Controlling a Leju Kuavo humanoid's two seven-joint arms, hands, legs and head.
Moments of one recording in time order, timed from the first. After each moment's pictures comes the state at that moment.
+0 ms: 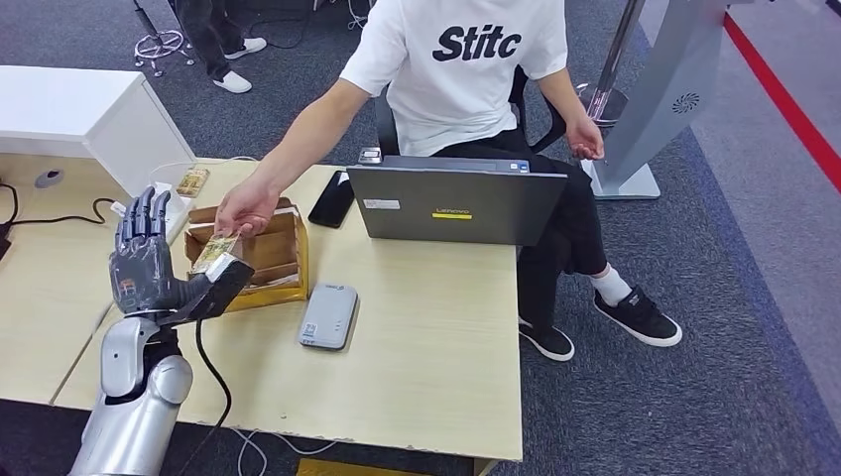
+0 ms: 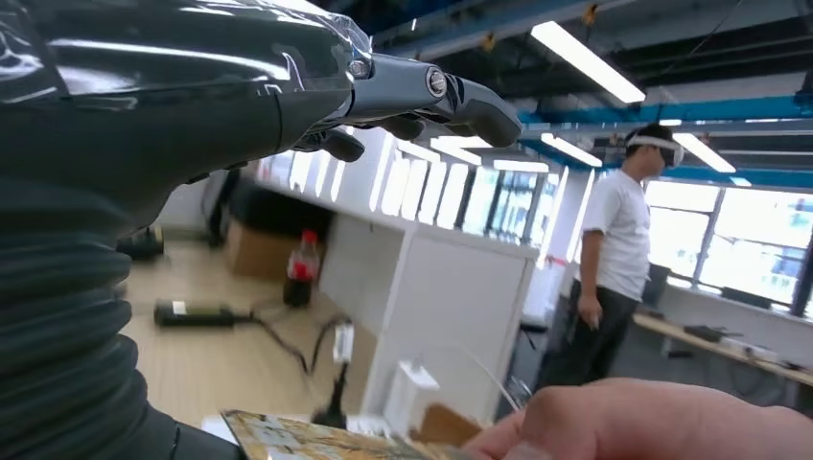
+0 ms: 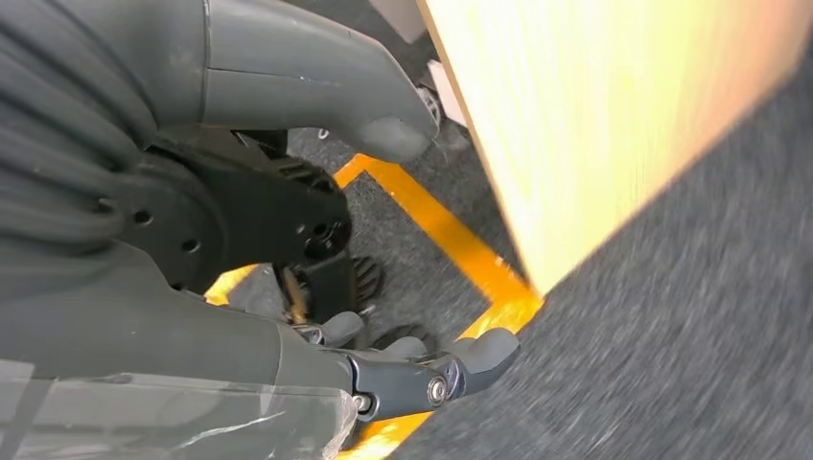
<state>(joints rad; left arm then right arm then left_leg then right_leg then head) -0.21 0.13 0.13 -1.33 -1.16 0.41 -0.04 -0.09 0.09 -1.20 -0.25 0.12 0.31 -0.23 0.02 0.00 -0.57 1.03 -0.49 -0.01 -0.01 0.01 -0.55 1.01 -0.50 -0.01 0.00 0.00</state>
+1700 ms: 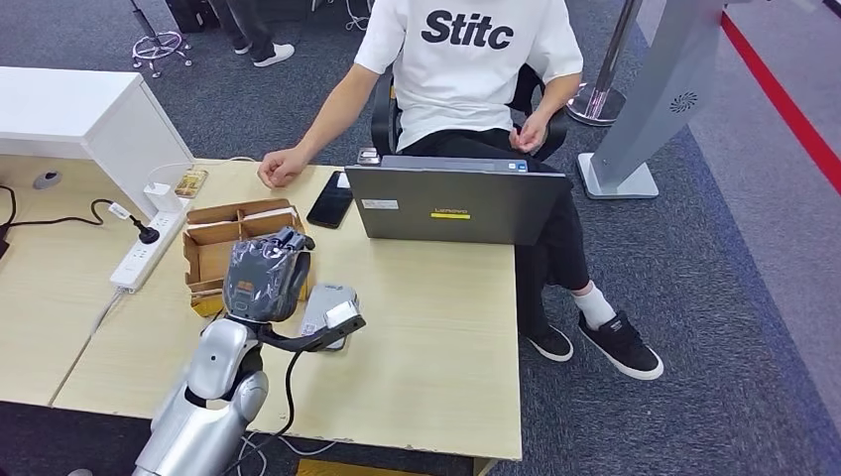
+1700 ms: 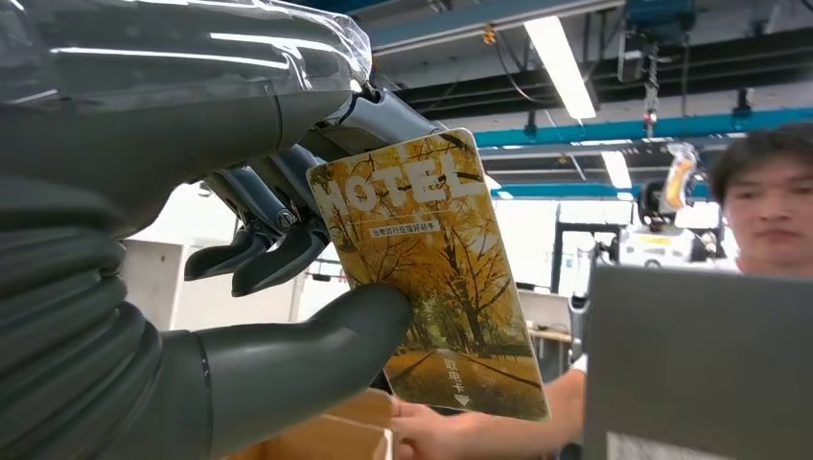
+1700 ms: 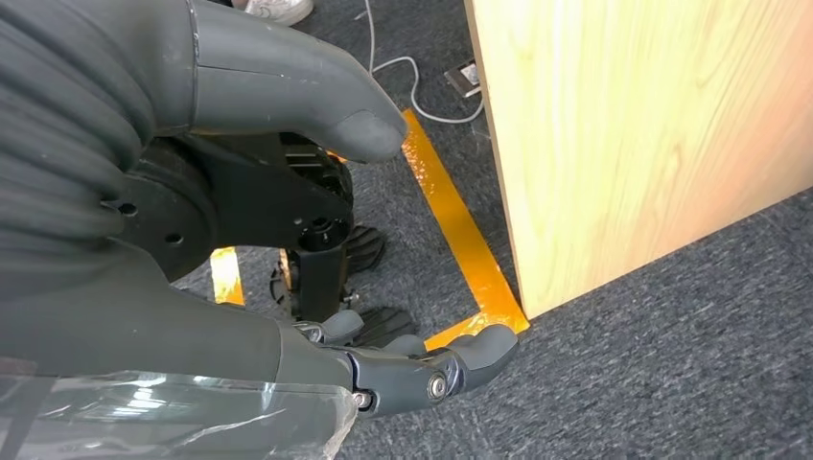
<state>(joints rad) -0.23 0.04 -0.18 -1.33 -1.36 0.41 -0.07 -0.12 0.09 -1.04 -0.23 0.24 0.30 -0.32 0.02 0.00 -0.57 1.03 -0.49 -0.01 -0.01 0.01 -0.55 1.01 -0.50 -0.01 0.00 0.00</state>
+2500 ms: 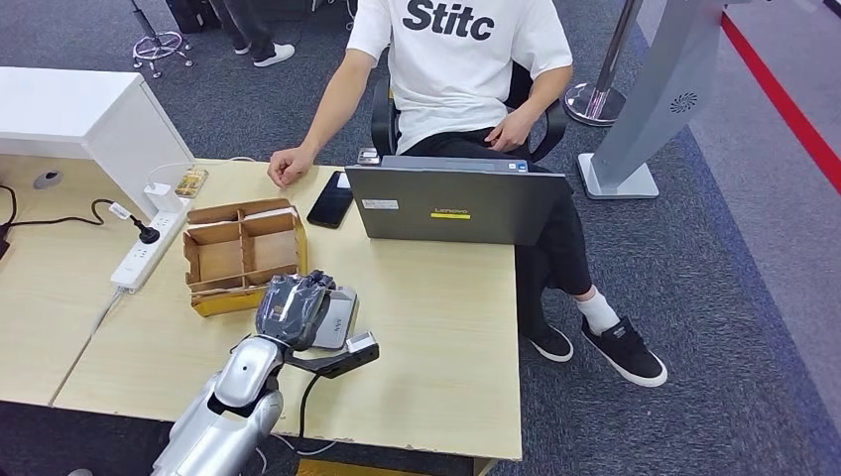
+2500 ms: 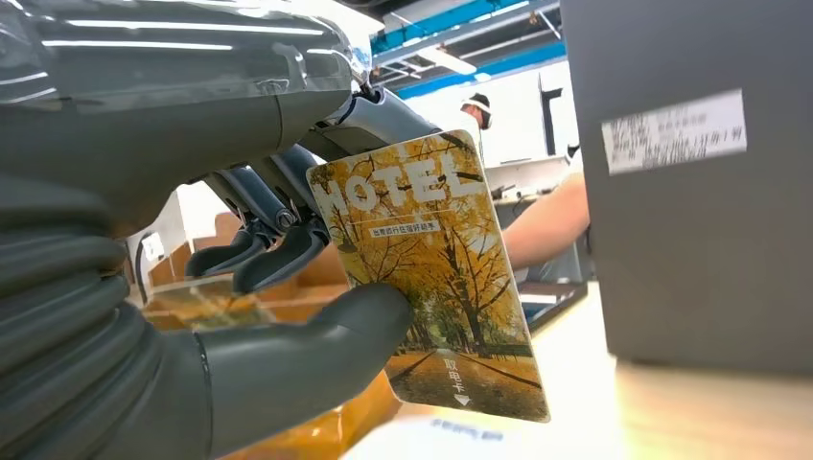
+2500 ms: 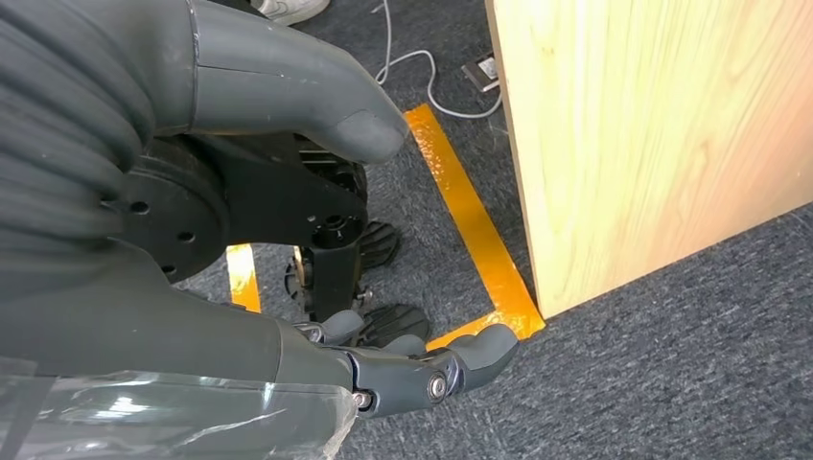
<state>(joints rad) -0.25 0.03 -0.24 -1.09 -1.39 0.30 -0.03 -0.12 0.10 -1.02 -0.23 0.25 0.28 -0.29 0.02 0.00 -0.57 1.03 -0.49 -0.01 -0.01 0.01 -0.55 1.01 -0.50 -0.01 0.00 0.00</state>
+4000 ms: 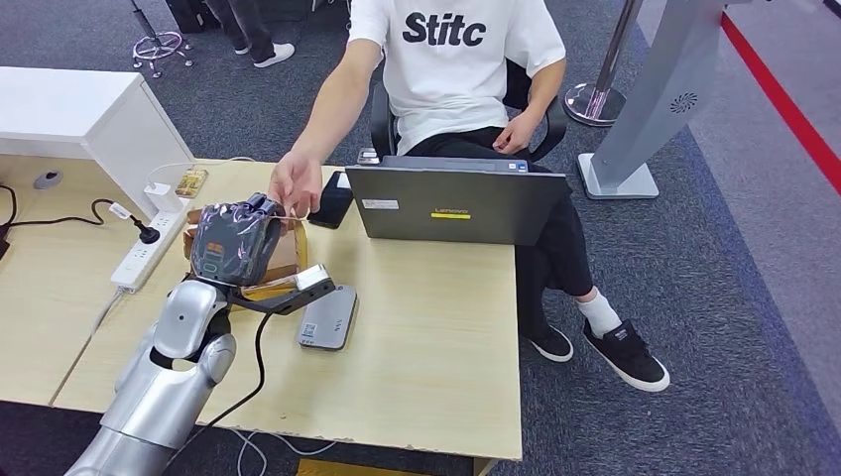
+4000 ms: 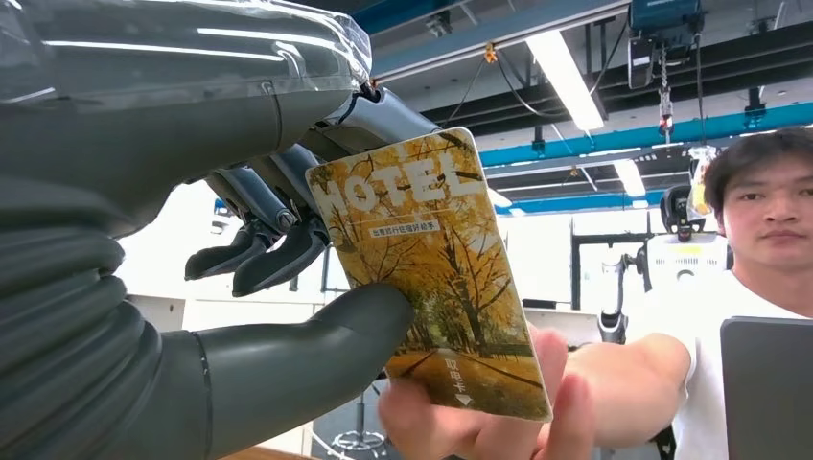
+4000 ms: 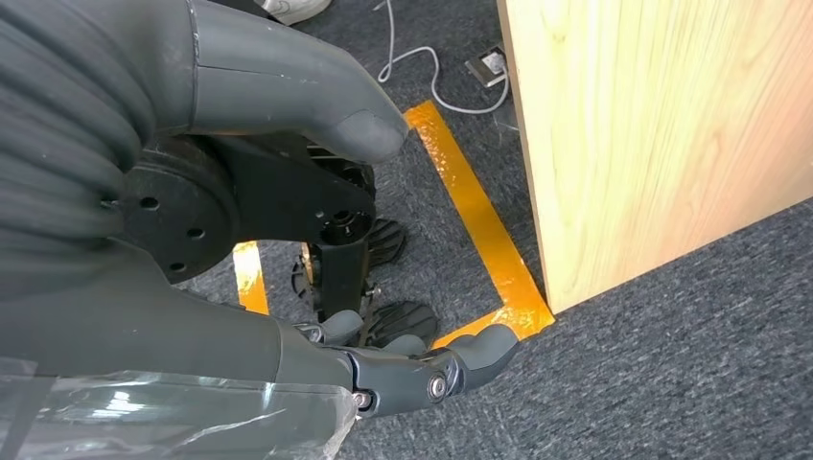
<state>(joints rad) -0.36 0.18 -0.19 -1.30 -1.29 0.34 -0.05 -0.11 0.10 -1.02 -0.23 0.24 0.27 -0.29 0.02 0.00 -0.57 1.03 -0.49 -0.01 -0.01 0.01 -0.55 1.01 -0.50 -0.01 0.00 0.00</state>
